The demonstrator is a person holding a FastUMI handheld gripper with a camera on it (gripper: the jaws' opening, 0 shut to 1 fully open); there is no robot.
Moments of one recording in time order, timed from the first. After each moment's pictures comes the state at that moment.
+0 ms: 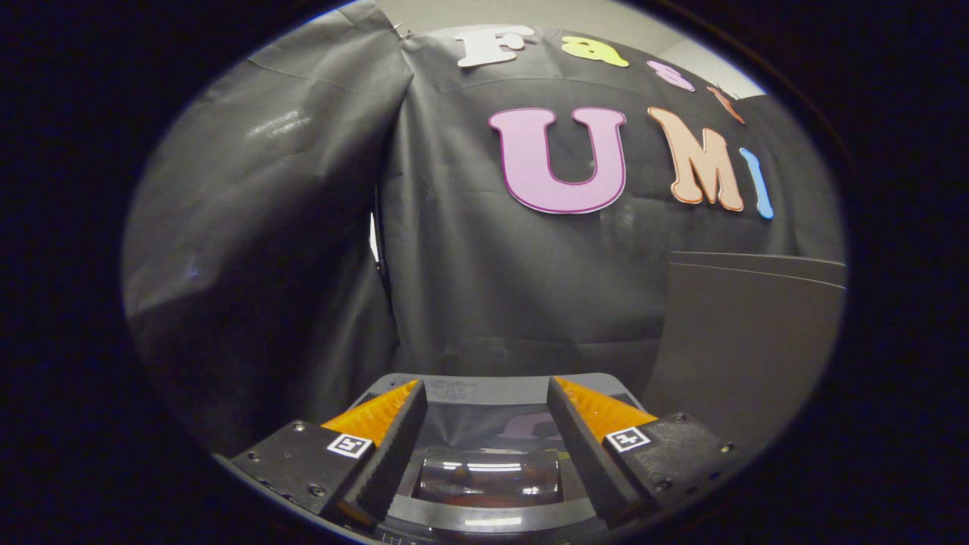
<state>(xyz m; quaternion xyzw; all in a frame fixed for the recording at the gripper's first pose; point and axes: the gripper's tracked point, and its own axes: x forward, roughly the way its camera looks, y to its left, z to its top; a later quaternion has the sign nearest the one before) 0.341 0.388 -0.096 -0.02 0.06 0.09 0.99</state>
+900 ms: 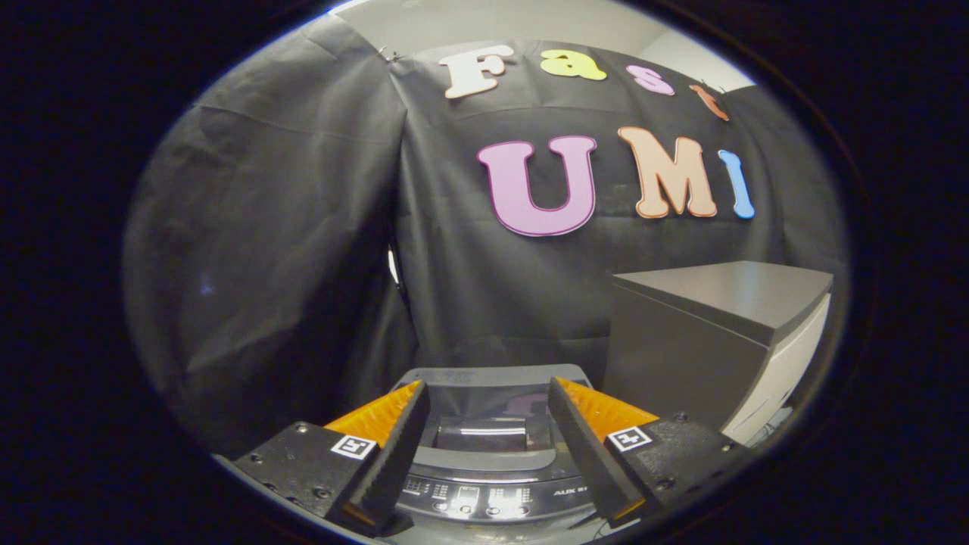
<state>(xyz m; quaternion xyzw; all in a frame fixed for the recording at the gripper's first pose) 0.213 0.332 -0.021 0.02 0.08 0.12 0.99</state>
